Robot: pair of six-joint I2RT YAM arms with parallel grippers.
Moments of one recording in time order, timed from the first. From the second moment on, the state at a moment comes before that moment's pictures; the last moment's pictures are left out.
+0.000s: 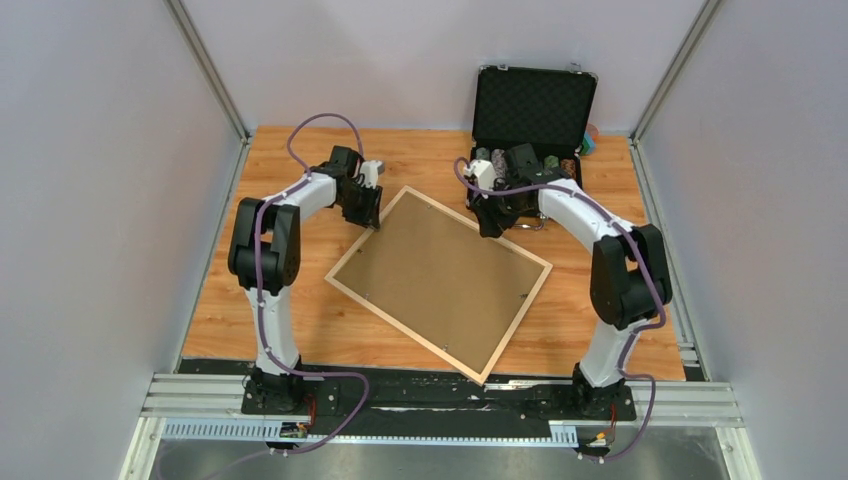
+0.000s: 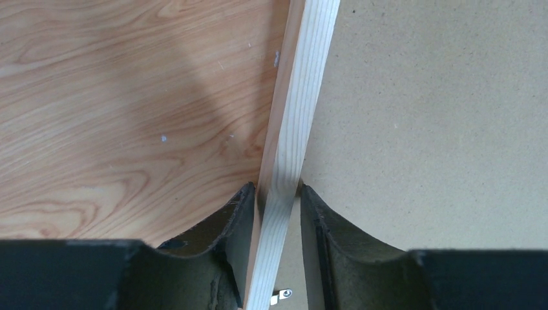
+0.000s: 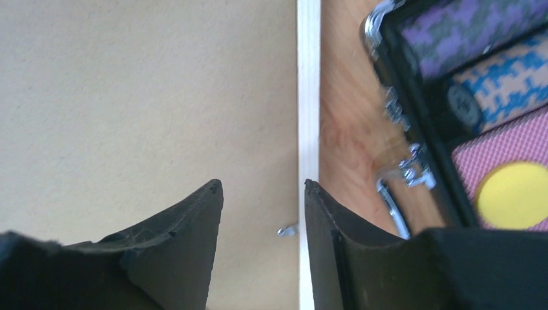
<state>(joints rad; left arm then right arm) -0.23 2.04 1.47 -0.55 0.32 0.05 0.34 1.85 1.44 -0.66 -0.39 -0.51</state>
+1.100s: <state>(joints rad) -0.02 1.85 1.15 -0.38 0.32 -0.12 0.20 1.40 0.93 -0.58 -0.44 -0.22</state>
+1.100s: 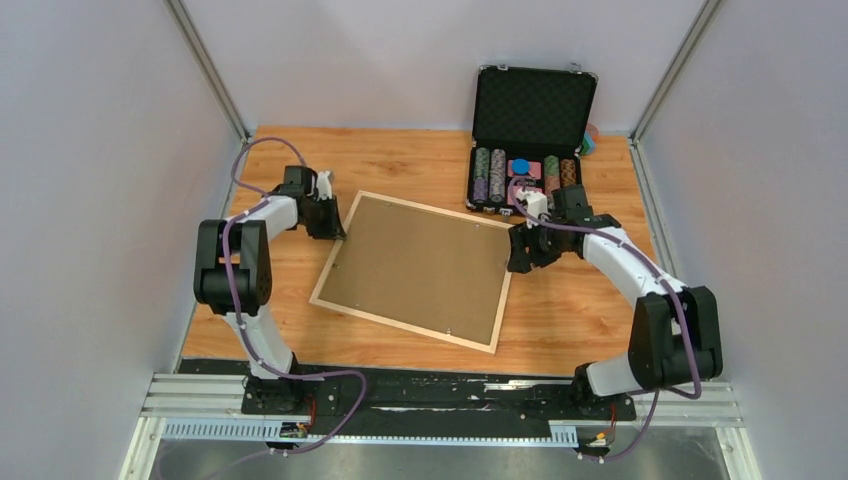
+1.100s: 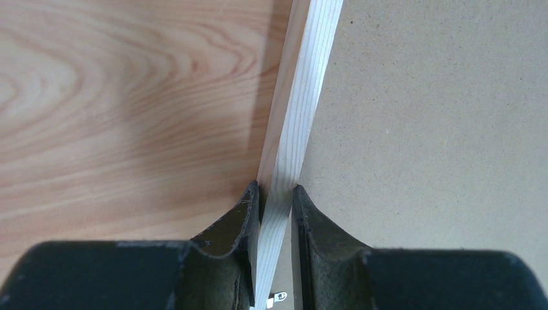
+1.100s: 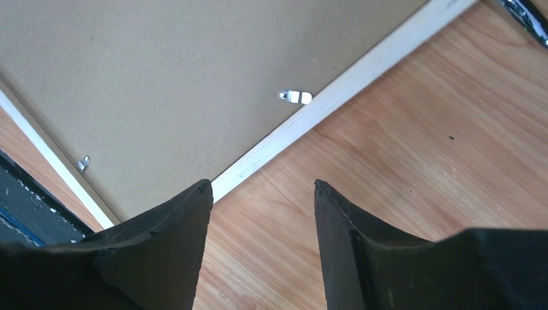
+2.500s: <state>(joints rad) 0.00 1.66 0.91 -0.34 0.46 -0.30 0.04 1.90 1.22 -0.64 -0.57 -0.16</state>
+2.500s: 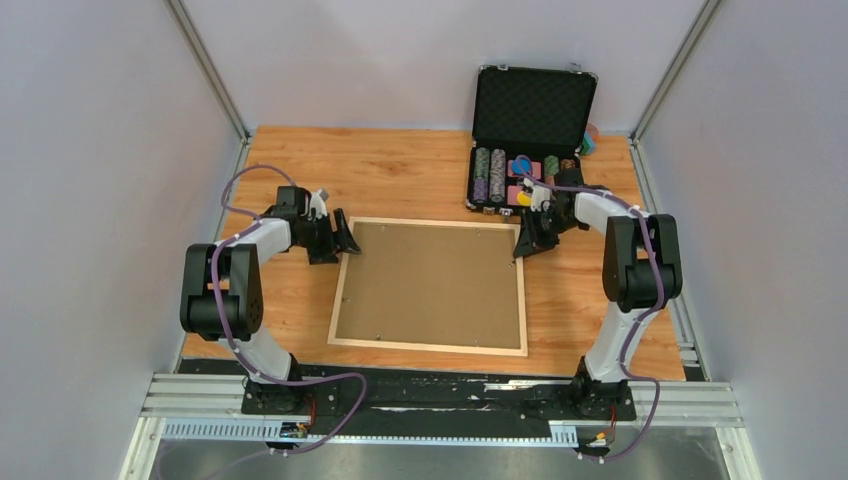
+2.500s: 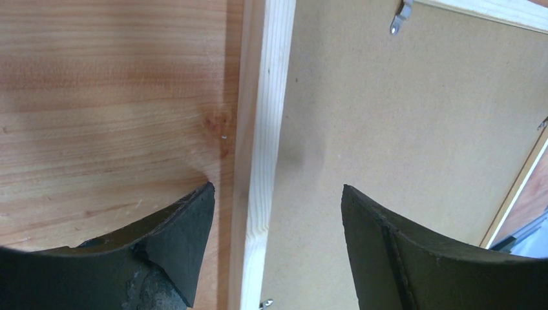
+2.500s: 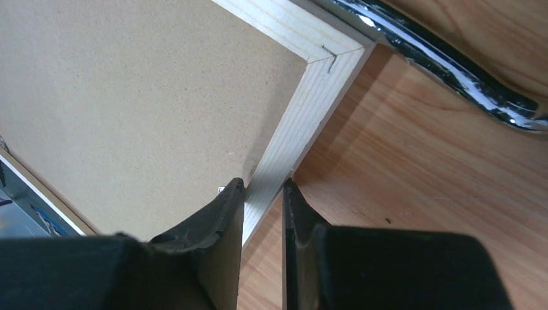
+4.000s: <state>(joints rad) 0.00 1.69 0.95 -0.35 0.46 -0.26 0.08 1.78 1.10 -0.57 -0.46 -0.09</state>
